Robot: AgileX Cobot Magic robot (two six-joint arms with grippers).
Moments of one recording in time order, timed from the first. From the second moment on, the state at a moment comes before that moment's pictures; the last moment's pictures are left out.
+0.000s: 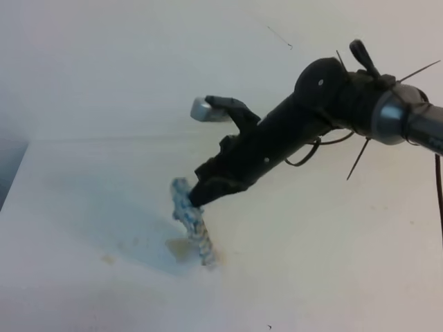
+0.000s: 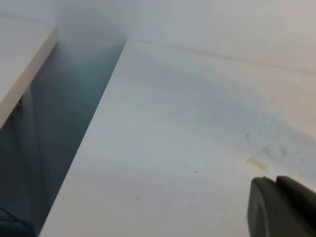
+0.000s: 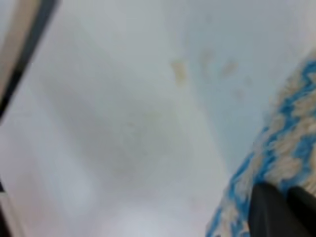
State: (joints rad) left arm 0.09 -0.02 0.00 -0.10 0.33 -0.17; right arm 0.52 2.17 -1.78 0.80 0.95 -0.53
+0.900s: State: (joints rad) left arm 0.09 -0.02 0.00 -0.10 0.33 -0.17; right arm 0.56 2.37 -1.92 0.99 0.99 -0.64
